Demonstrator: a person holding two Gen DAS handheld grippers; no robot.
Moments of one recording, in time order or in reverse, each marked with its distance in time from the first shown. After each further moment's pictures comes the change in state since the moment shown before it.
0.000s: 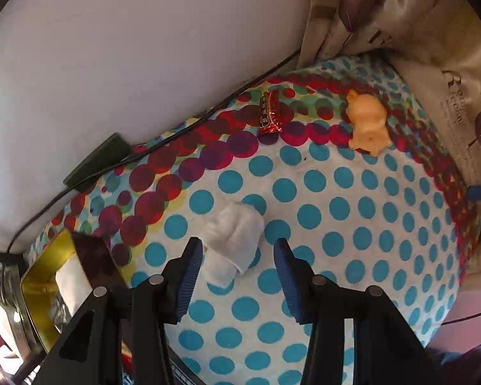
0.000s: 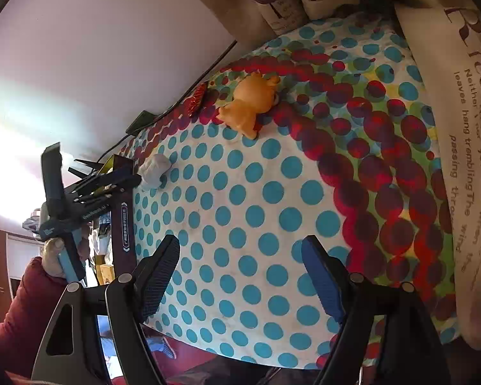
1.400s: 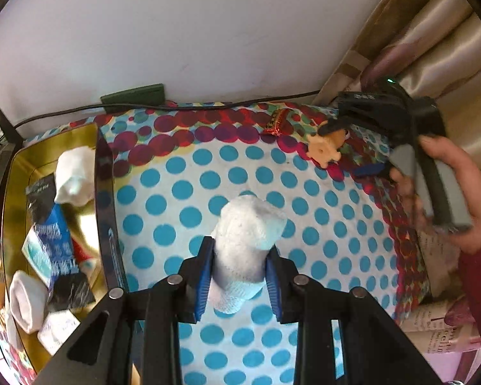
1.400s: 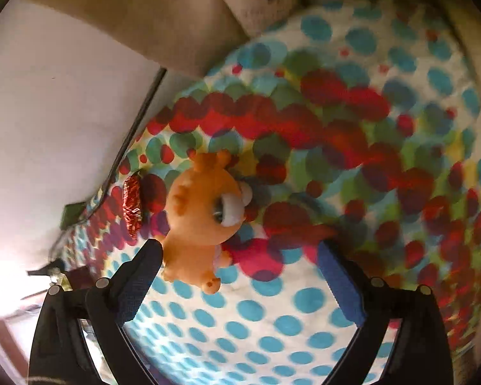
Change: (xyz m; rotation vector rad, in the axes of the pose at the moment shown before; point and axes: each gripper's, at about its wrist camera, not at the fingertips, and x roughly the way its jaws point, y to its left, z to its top) left arm -0.063 -0.004 -0.066 -0.426 -0.102 -0.100; right arm 0.126 0.006 0.153 0.359 0.138 -0.229
